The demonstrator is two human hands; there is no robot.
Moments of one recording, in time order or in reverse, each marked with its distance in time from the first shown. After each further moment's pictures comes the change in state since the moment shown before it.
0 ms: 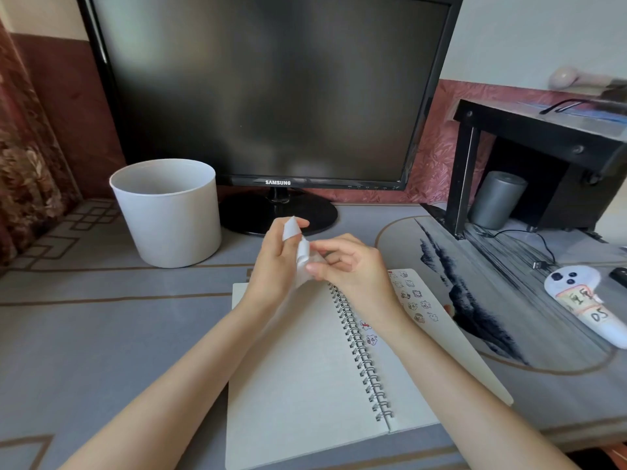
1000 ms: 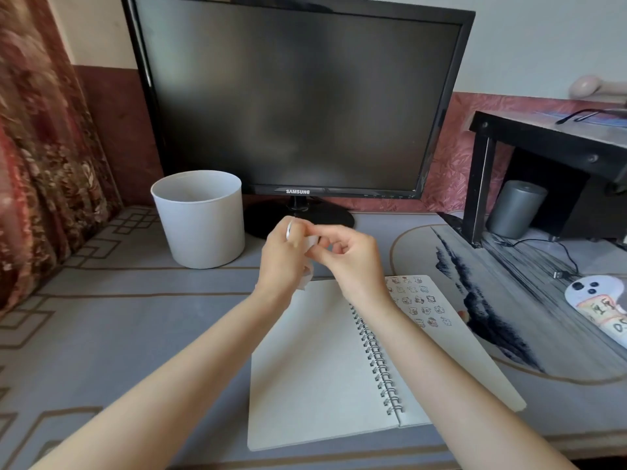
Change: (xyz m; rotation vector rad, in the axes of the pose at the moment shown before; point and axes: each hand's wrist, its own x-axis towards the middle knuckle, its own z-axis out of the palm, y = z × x) left_hand -0.013 0.043 -0.007 0.032 0.138 -0.083; right_hand 0.013 -0.027 0.031 -0.004 0.142 0.011
